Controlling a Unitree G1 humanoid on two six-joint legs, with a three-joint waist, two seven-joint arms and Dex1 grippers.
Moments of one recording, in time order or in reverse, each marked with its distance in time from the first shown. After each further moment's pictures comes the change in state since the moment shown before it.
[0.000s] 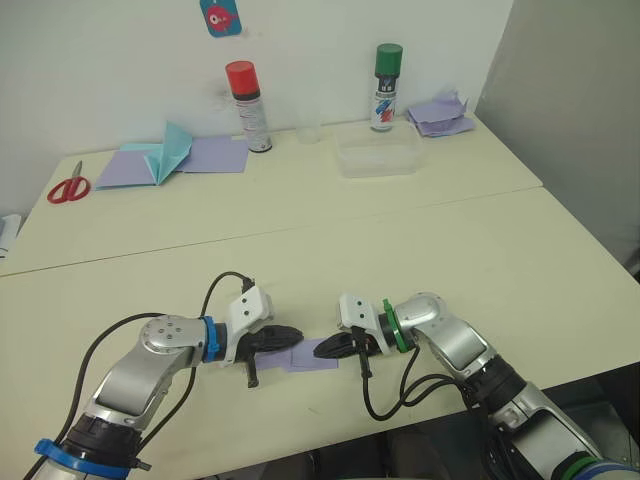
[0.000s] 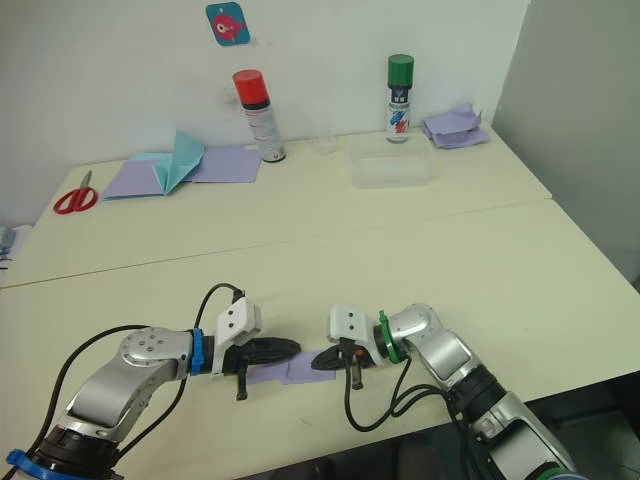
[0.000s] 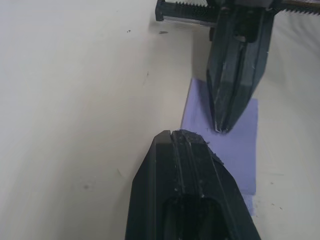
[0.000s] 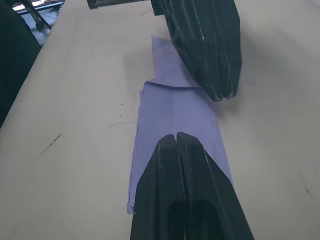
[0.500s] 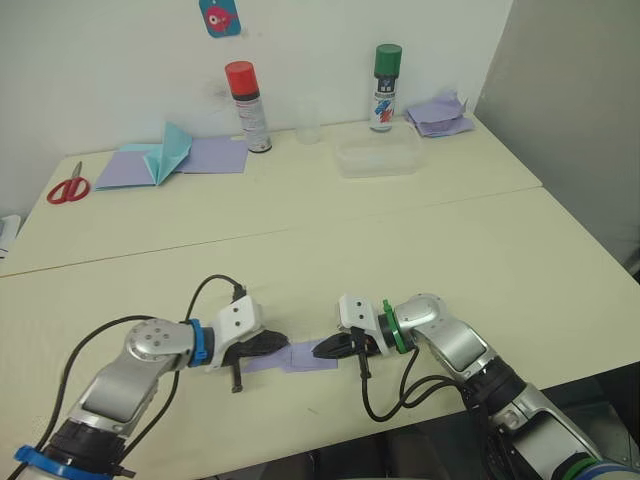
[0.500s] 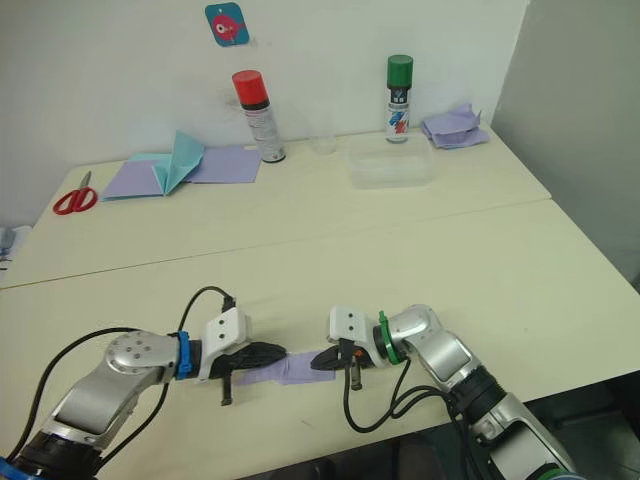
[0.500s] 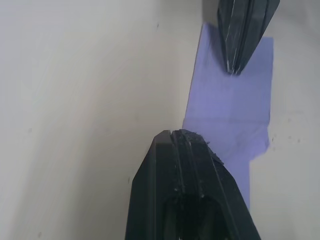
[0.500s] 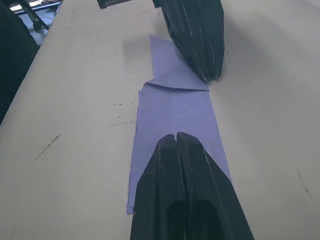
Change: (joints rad) left arm 0.077 0.111 0.053 0.042 0.052 -0.137 -0.028; right arm 0.006 0.000 0.001 -0.007 -0.001 0.005 -0.011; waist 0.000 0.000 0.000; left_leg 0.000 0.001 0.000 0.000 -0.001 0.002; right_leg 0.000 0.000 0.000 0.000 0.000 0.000
